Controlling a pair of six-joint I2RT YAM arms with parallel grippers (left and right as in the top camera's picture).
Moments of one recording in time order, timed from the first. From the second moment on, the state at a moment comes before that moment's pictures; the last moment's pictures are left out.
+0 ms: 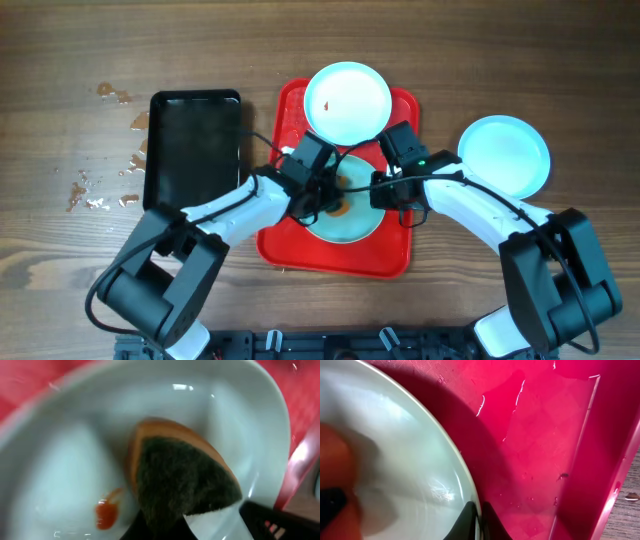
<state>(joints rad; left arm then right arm) -0.62 1.78 0.91 -0.27 0.23 -1.01 0.44 1.70 0.90 -0.56 -0.08 0.49</state>
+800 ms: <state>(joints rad) -0.57 1.85 1.06 -0.50 0.13 -0.82 0.44 1.70 0.90 -0.59 -0.08 0.50</state>
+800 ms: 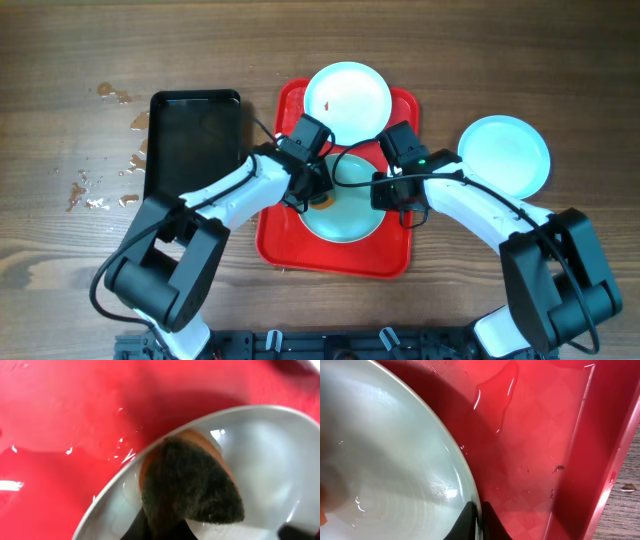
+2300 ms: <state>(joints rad) -0.39 1.54 1.00 -0.66 -0.14 -0.64 0.45 1.60 0.89 -0.69 0.08 0.47</state>
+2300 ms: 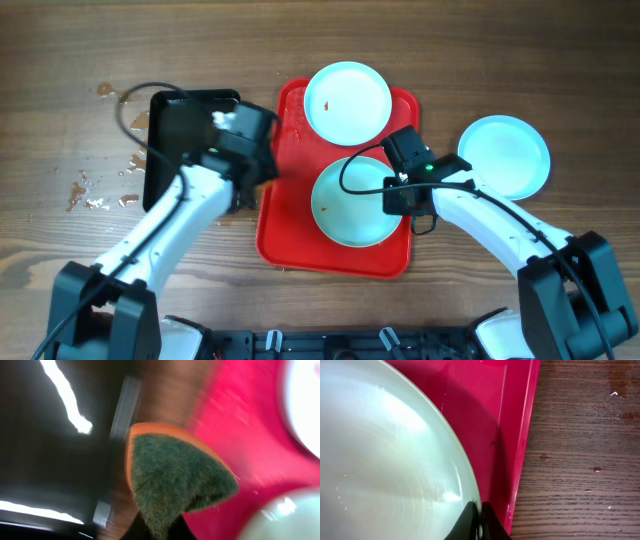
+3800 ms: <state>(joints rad) -0.72 1.80 1.03 -0.53 -0.14 -0.74 0.44 1.60 0.88 -0.69 0.07 0.47</state>
